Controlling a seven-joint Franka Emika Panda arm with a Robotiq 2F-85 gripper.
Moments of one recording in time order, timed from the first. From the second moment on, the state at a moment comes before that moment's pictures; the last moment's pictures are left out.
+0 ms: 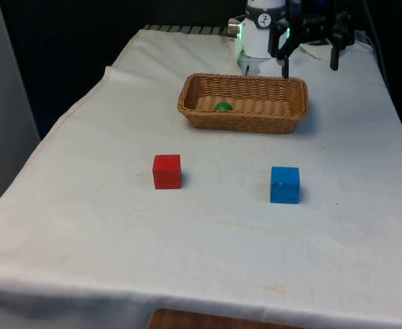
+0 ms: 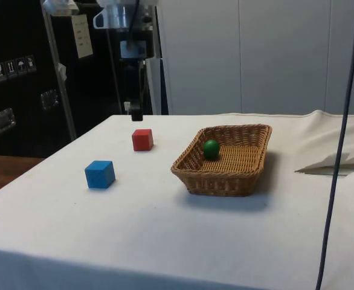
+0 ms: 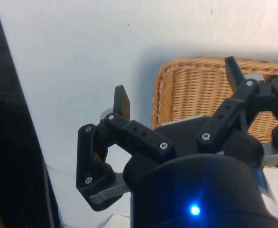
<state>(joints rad) 0.24 0.12 -0.09 -2.20 0.11 2.36 -0.23</state>
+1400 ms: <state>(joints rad) 0.24 0.36 -0.09 -2.00 0.14 2.36 -0.11</state>
